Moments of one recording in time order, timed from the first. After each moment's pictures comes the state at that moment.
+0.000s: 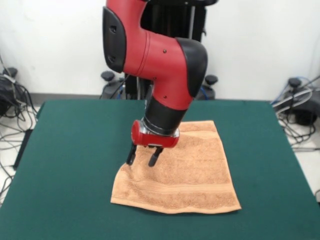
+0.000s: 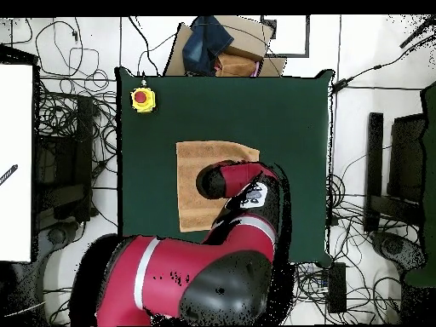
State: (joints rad) arm -0.06 -0.17 -0.24 1.38 -0.26 0.21 1.62
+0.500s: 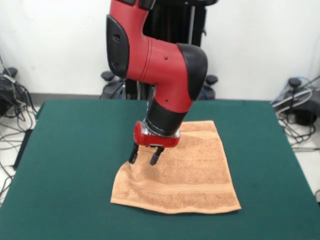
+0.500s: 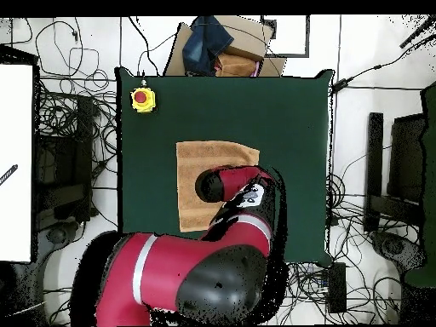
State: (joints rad) arm -0.05 -0.13 -0.25 1.38 -0.25 0.21 1.62
